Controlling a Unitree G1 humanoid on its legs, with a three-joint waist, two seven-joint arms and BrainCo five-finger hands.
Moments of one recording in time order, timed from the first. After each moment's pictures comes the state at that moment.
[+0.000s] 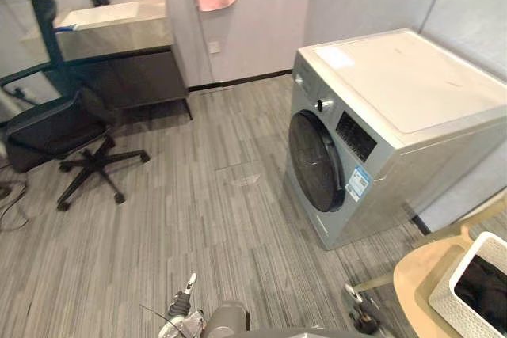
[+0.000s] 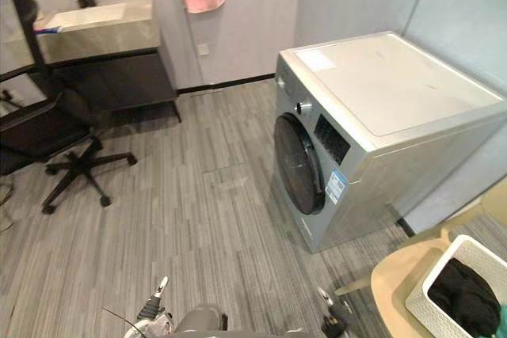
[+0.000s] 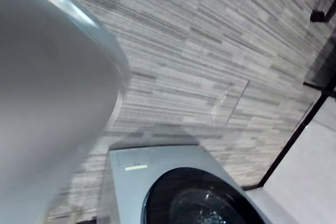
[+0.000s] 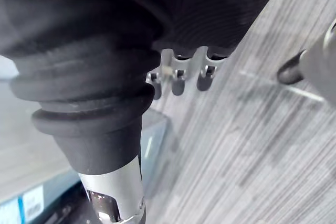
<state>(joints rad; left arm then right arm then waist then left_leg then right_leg) 0.10 -0.03 0.45 0.95 -0.22 -0.05 0.06 0.06 0.03 -0.37 0.91 0.40 -0.02 0.02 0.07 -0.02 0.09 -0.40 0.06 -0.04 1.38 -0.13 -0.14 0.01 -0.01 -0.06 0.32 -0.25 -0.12</state>
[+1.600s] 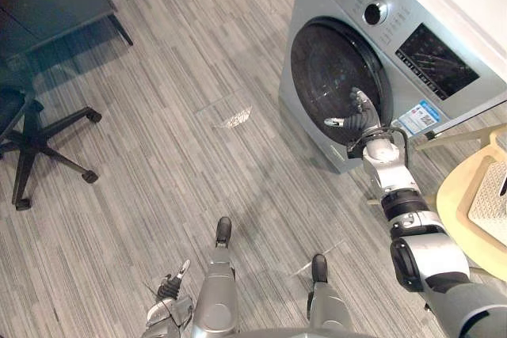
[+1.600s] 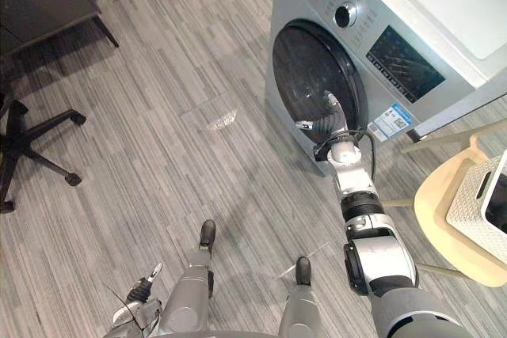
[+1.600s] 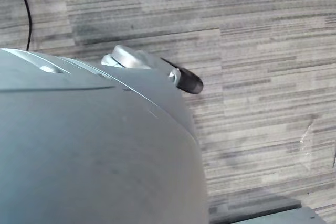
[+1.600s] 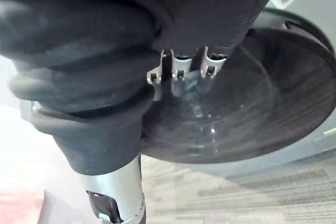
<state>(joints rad) 0.01 0.08 0.28 0.98 -0.23 -0.06 0.15 -0.77 -0.31 0.00 0.76 0.00 0.01 -0.13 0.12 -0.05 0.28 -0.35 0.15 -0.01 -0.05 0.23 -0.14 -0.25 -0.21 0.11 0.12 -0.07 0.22</state>
